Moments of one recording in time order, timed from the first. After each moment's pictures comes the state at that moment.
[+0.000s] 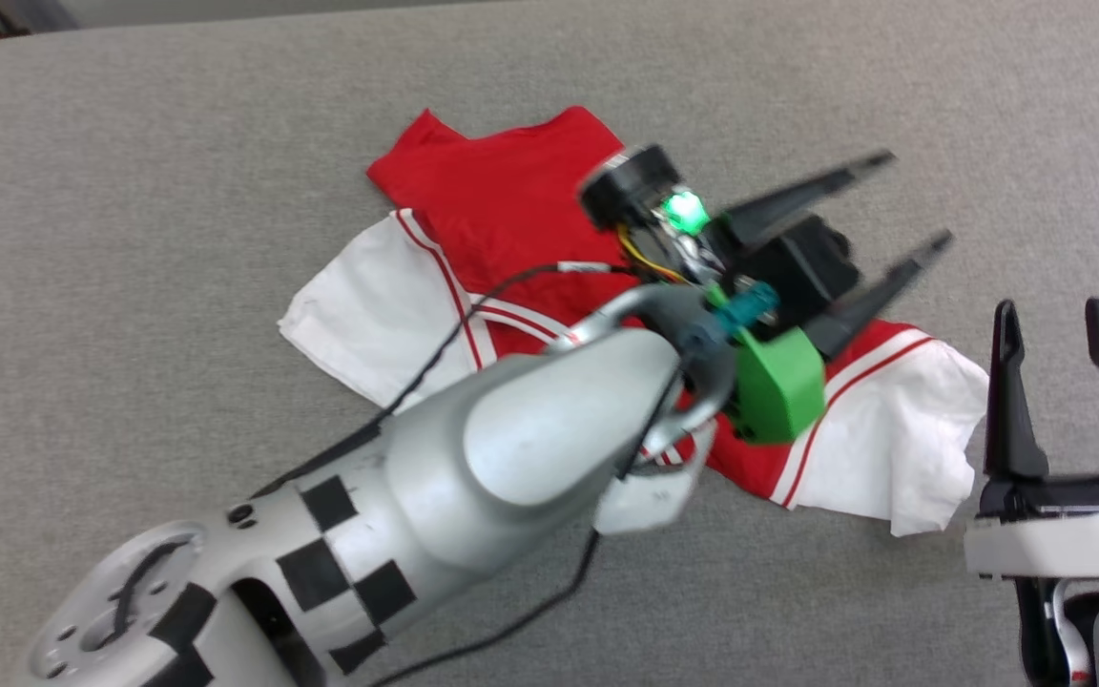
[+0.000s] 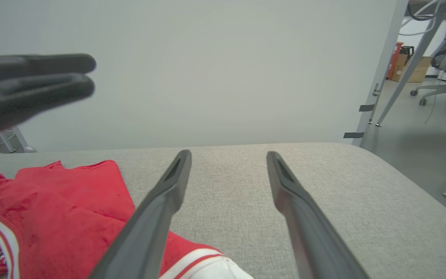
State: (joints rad) left arm -1.09 0.05 -1.20 0.45 -0.59 -0.03 -0.24; right arm -0.07 -0.05 -0.11 -0.16 0.14 0.13 -0.26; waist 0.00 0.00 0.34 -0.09
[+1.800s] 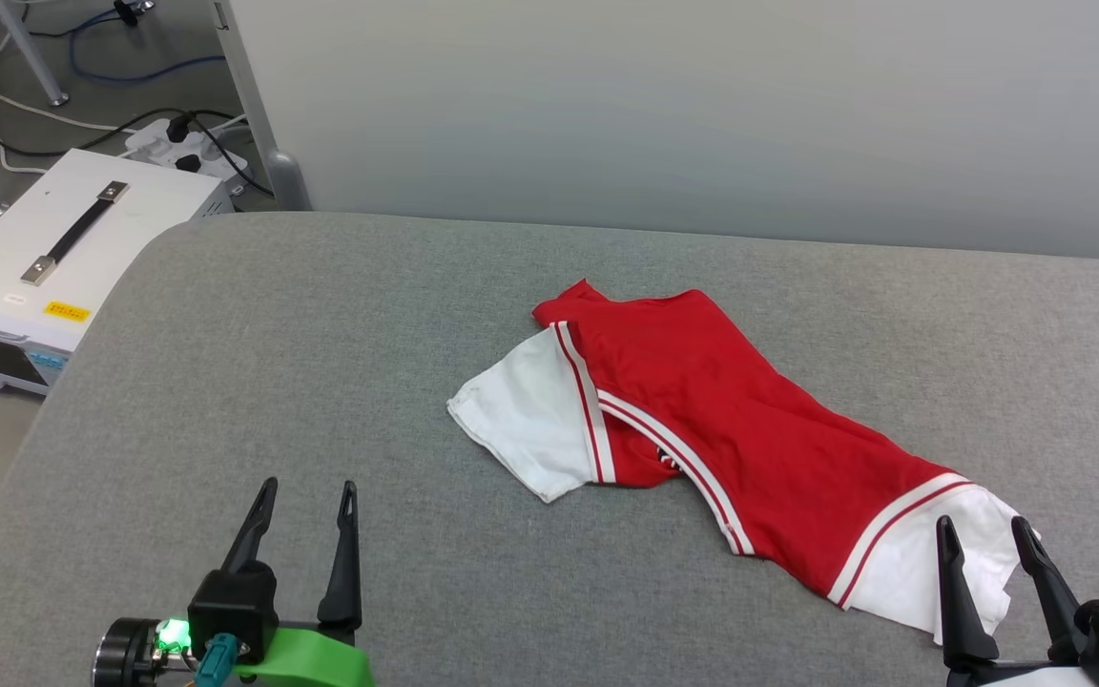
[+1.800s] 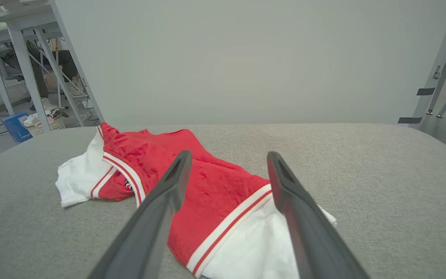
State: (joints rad) left arm 0.07 0.18 -0.15 0.06 -0.13 0.05 -0.26; right arm 0.20 -0.06 -0.07 -0.02 0.17 0.13 -0.26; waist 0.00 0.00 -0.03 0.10
